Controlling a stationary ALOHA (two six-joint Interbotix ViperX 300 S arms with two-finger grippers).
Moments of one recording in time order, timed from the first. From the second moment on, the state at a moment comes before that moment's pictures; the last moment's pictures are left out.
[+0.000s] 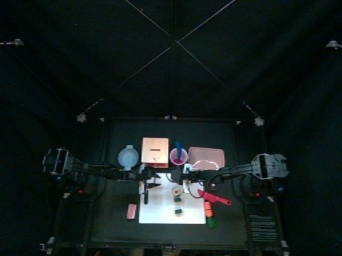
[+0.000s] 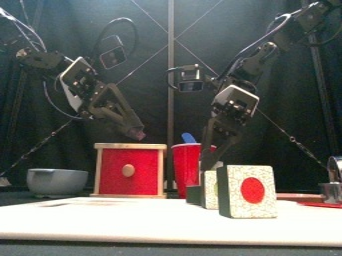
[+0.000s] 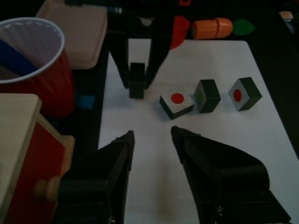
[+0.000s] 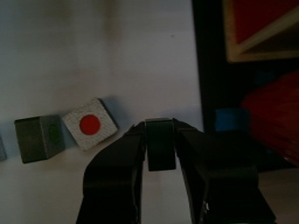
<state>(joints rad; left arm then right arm) 0.00 -0.12 0.94 -0.03 -0.34 0.00 -0.05 0.03 0.61 -0.20 0.31 0.21</state>
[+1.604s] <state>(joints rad) 0.02 -0.12 0.95 -0.03 -0.34 0.00 -0.12 -0.12 0.68 -0.23 0.38 0.19</state>
